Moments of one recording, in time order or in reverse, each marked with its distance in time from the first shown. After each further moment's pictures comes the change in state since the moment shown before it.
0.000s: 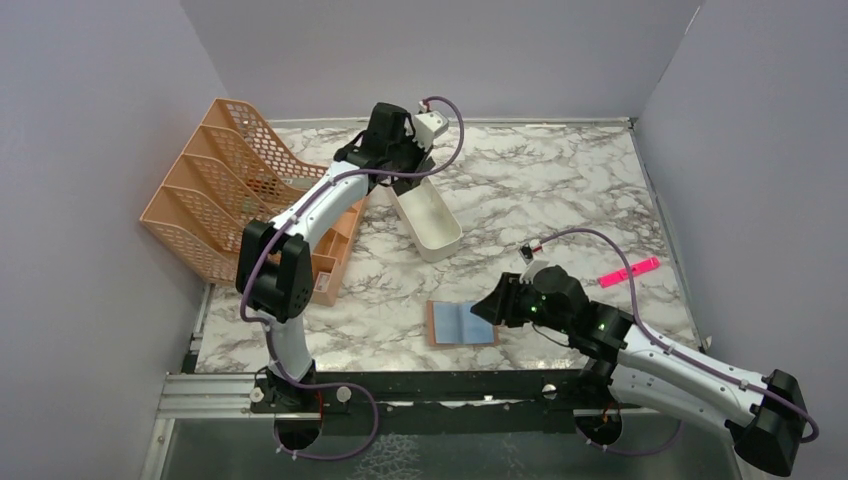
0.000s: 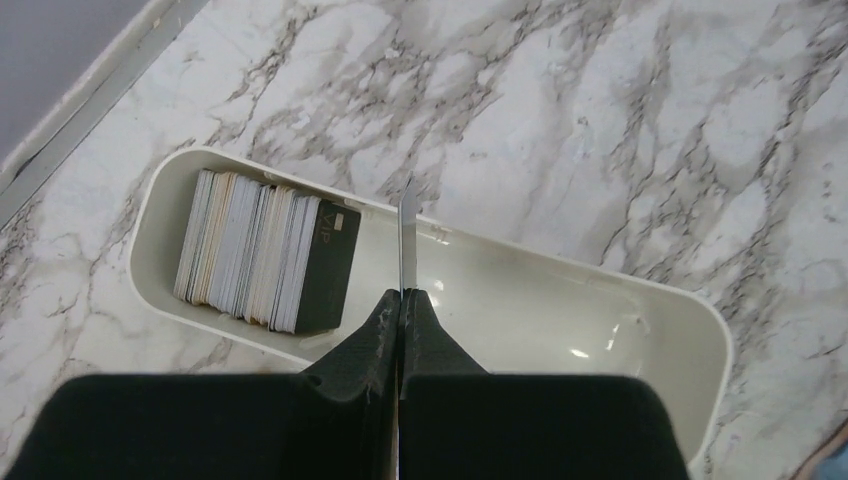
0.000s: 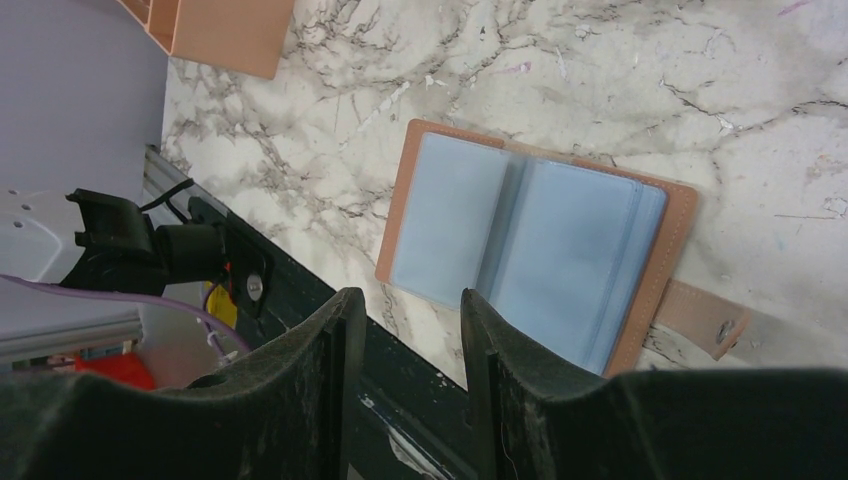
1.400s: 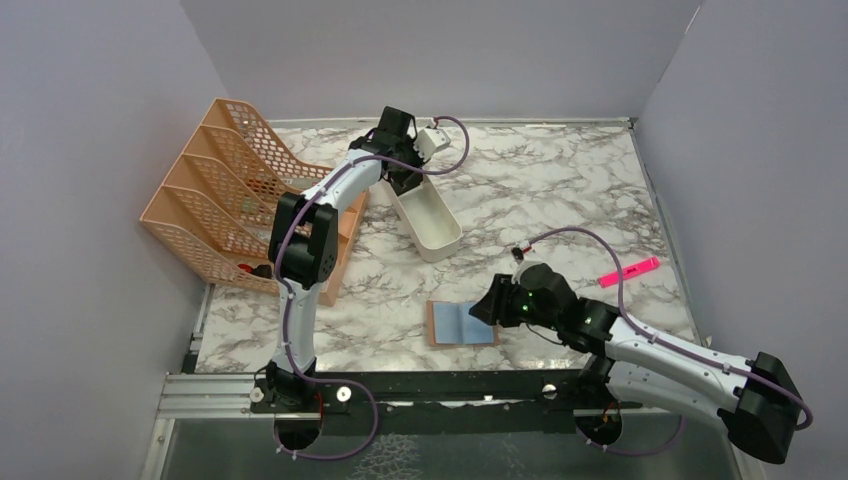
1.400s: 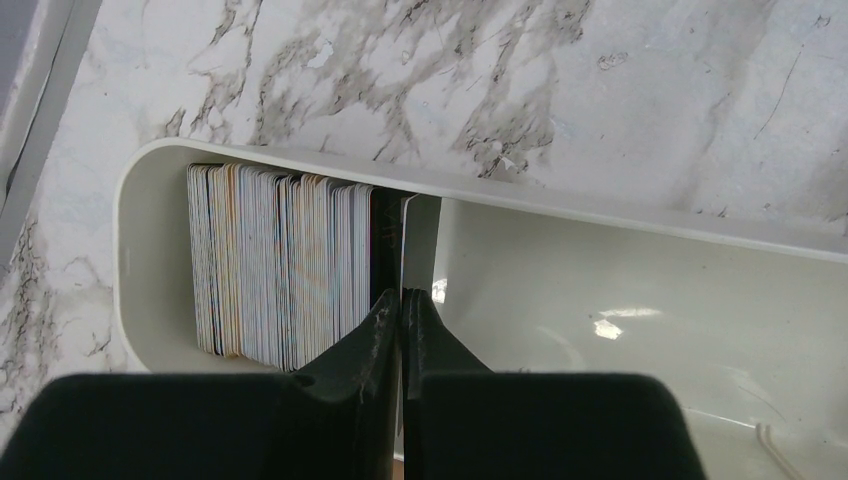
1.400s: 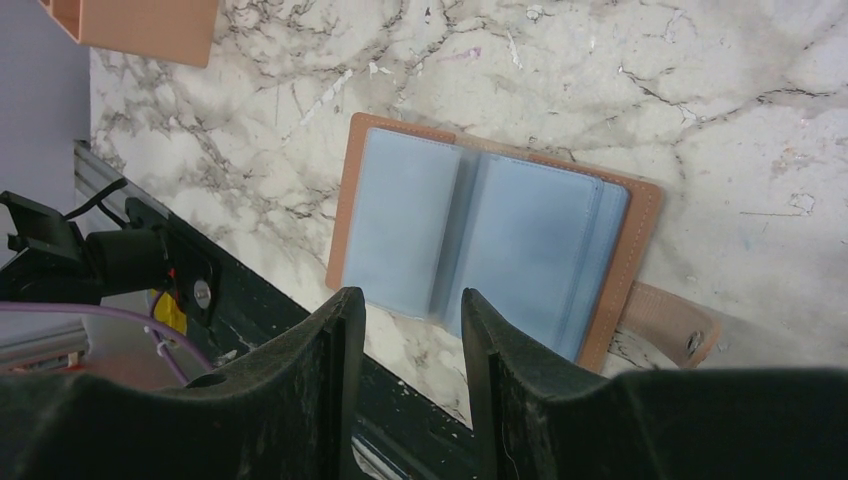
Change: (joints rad) left arm 0.061 0.335 0.219 -0.140 -0.037 0.317; right arm 0.000 0.119 0.002 0.022 0.023 -0.026
